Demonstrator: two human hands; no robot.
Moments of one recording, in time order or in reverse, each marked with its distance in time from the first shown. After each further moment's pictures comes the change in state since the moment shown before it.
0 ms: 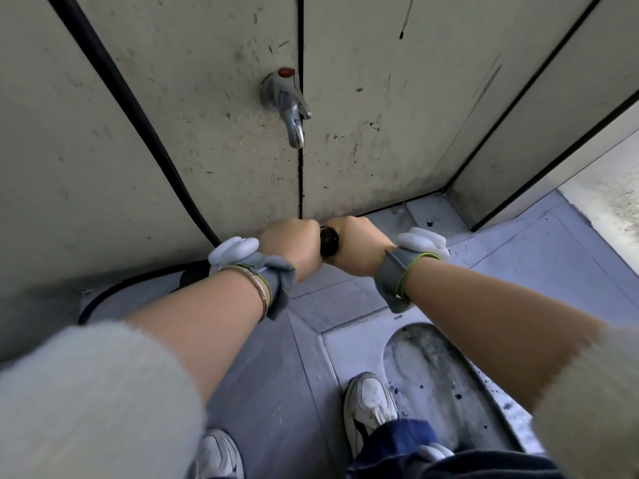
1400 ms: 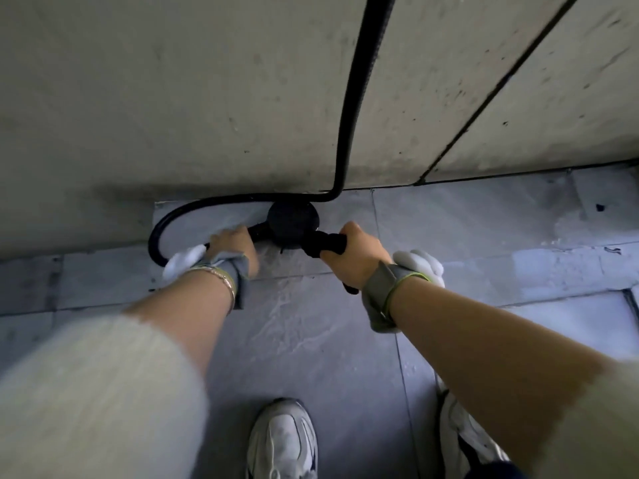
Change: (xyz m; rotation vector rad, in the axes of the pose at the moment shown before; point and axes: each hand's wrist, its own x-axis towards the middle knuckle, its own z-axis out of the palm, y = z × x) left_hand -0.004 -0.254 0.158 -0.098 -0.352 -0.545; right_hand 0.098 -0.119 0.173 0.474 -0.201 0.167
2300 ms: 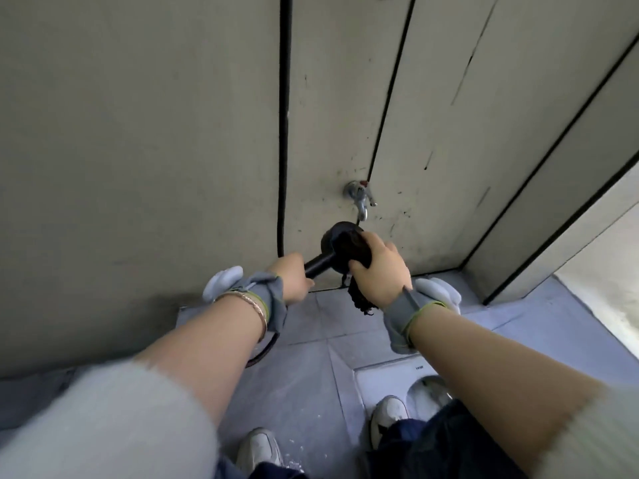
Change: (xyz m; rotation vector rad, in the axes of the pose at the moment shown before) left_hand -0.274 0.063 -0.162 -0.348 0.214 0.475; right_hand -0.253 -0.054 -0.167 -0.005 0.619 -0.226
